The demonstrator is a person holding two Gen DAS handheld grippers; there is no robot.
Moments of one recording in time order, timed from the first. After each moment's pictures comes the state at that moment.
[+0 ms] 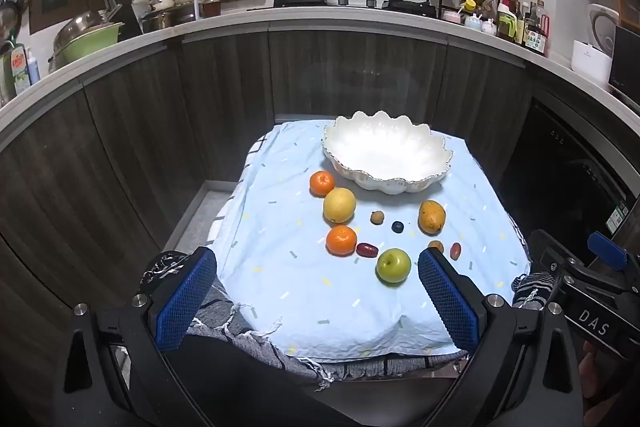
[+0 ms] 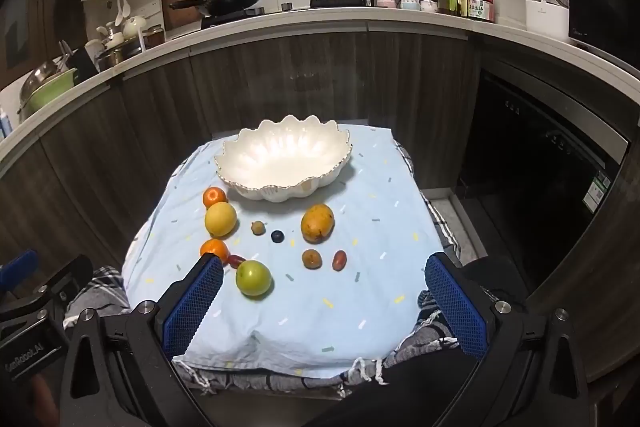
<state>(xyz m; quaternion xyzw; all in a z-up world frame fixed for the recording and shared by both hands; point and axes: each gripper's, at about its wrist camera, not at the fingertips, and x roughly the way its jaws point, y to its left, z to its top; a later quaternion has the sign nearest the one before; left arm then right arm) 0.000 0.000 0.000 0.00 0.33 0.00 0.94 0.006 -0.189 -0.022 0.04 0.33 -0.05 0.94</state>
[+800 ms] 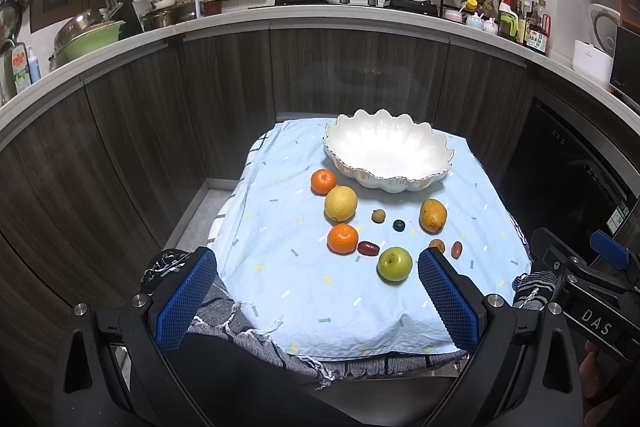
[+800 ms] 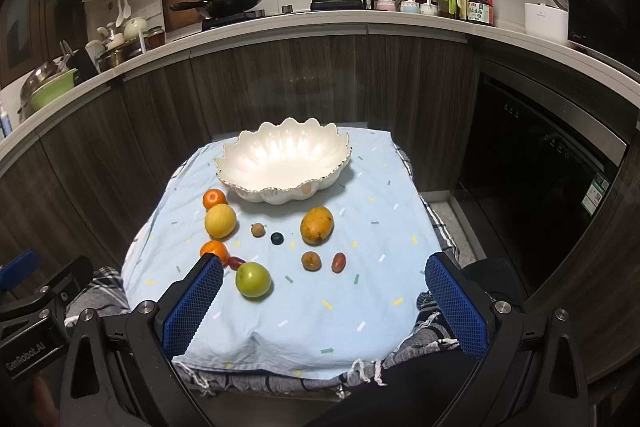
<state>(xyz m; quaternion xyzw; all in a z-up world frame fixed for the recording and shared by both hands) 0.000 0.000 0.000 0.00 0.33 0.00 0.94 0.006 -0.188 -0.022 0.04 0.33 -0.05 0.94</state>
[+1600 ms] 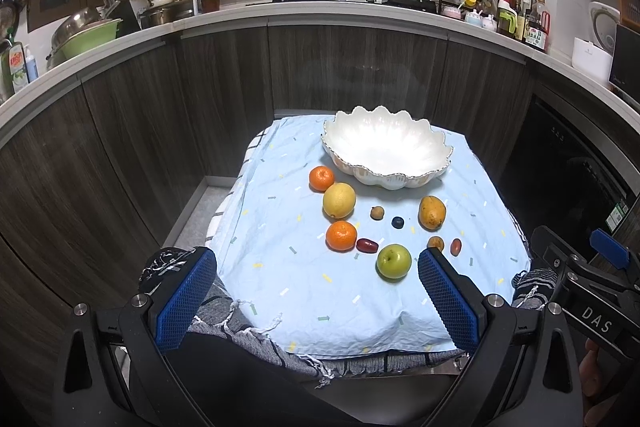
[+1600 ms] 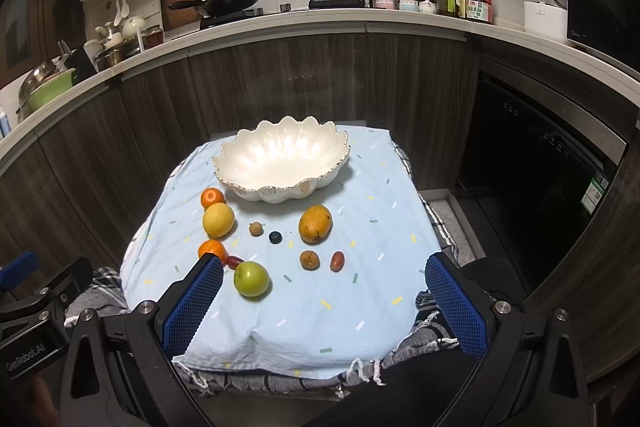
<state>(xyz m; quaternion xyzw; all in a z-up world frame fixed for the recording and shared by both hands) -0.003 -0.001 -0.011 -0.01 0.33 0.00 0.94 0.007 -0.189 -0.024 0.04 0.33 -0.05 0.94</state>
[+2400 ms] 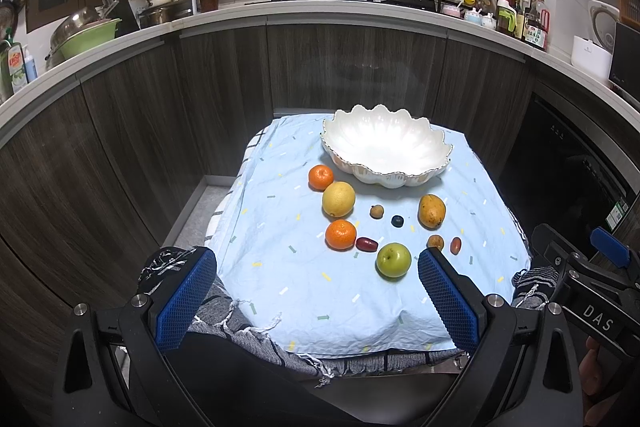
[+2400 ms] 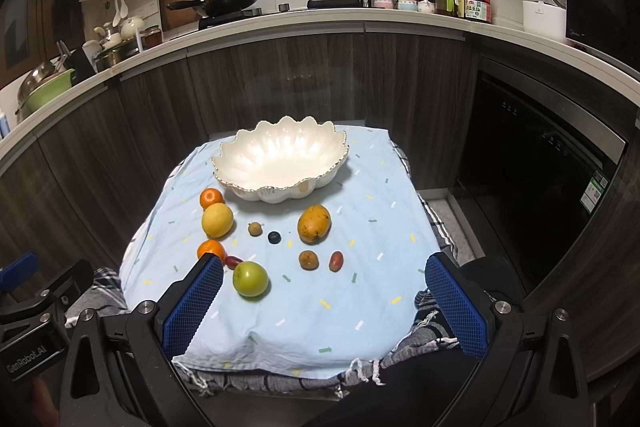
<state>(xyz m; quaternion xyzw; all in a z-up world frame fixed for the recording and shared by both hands) -0.001 0.000 -0.014 -0.01 0.34 0.00 0.94 0.006 -0.189 -0.025 0.04 0.33 -0.05 0.94</state>
